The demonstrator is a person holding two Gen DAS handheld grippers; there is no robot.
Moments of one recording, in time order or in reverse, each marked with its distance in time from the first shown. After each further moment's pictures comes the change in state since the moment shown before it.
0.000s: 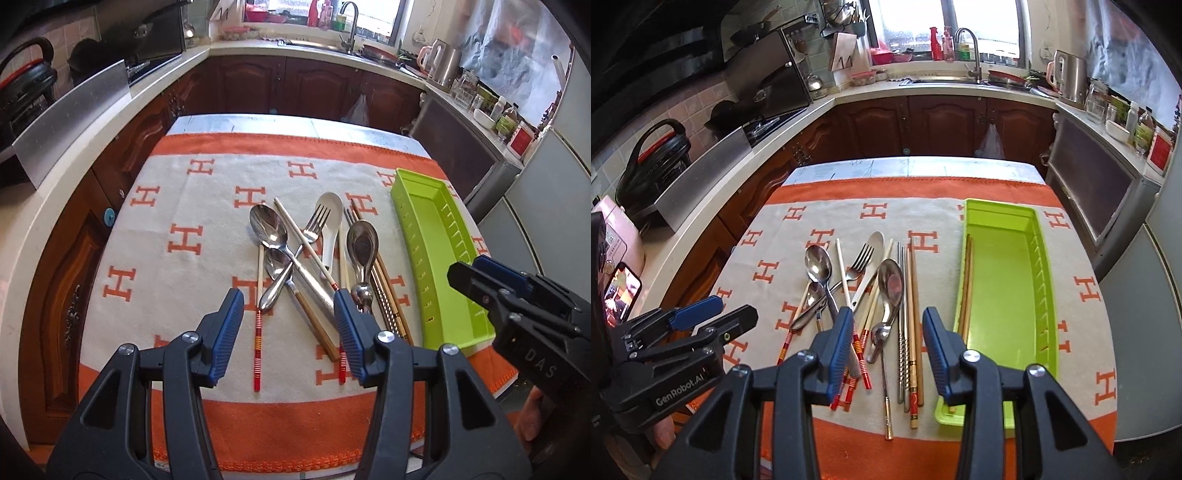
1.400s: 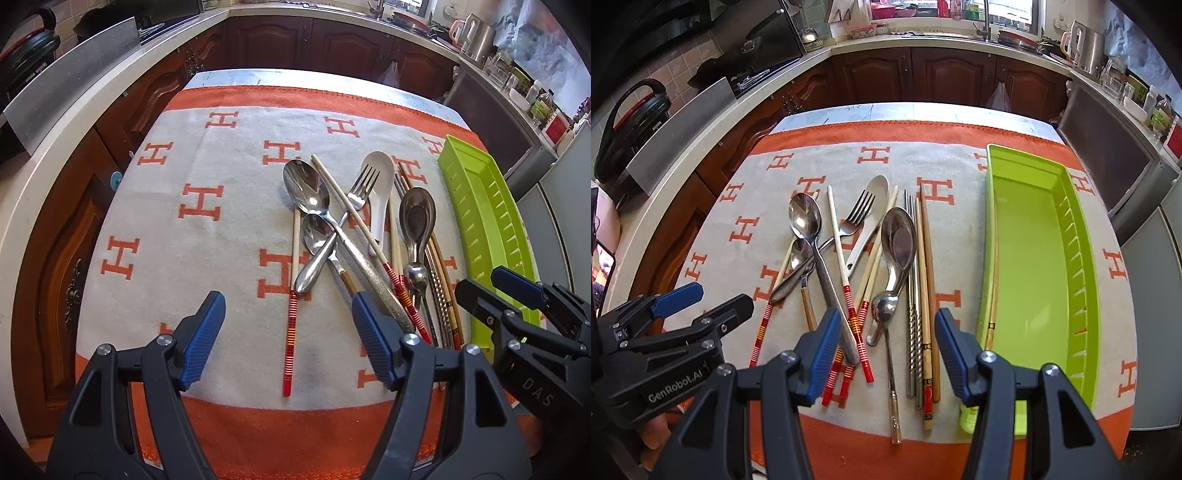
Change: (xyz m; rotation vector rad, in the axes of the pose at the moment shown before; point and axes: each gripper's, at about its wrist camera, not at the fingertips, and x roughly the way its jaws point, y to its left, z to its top) left arm 0.064 0.023 -0.007 -0.048 0.131 0.087; right arm 0.062 0.012 -0.011 -0.013 0.166 -0.035
